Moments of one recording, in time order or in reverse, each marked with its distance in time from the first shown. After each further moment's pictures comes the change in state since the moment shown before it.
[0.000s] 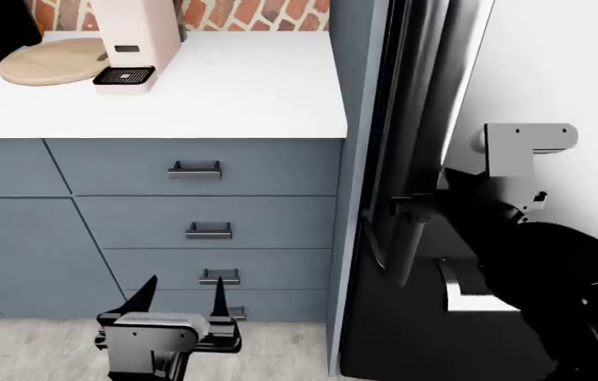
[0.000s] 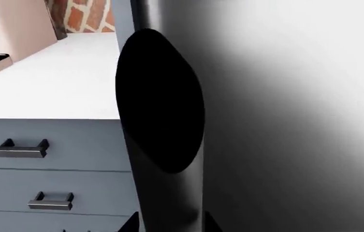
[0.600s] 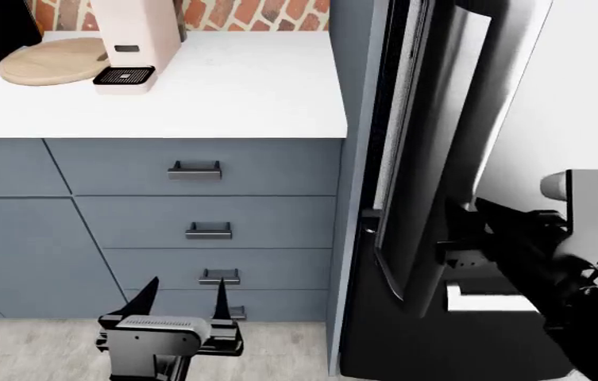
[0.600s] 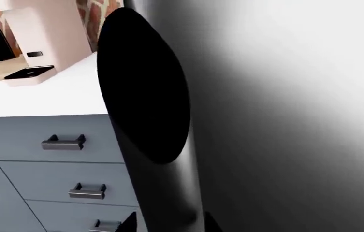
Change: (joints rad) left arm 0.007 -0.008 0.017 -0.001 0.006 0.016 -0.010; right arm -0.228 0.122 0.304 -0.251 0.279 0.078 -0.090
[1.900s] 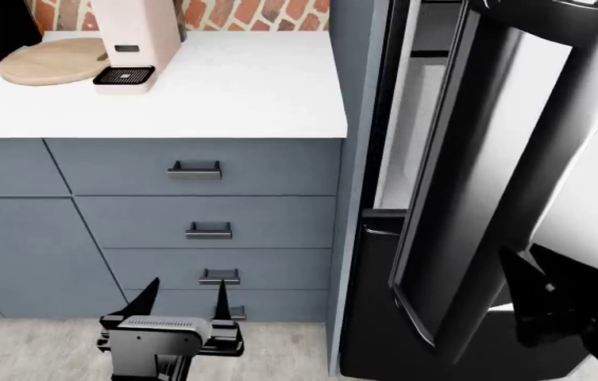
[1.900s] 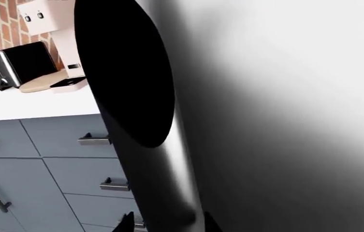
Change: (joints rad) left arm -0.008 -0.014 0.022 -0.013 -0.010 0.010 -0.019; right arm -0.400 0.152 0.407 -0.117 0.266 -0.127 -0.233
